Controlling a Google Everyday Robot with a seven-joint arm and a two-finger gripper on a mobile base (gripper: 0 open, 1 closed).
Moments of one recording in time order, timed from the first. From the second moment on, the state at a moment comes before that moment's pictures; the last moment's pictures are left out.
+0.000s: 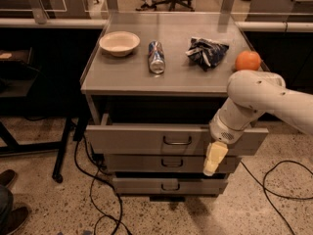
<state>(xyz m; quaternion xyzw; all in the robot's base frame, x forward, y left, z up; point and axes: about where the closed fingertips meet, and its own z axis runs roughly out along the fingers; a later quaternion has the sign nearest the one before) 0.523 -0.178 0.660 -0.60 0.79 0.08 0.09</state>
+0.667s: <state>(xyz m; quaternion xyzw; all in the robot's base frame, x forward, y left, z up) 0.510 -0.181 0.651 -0.60 0.79 0.08 0.07</state>
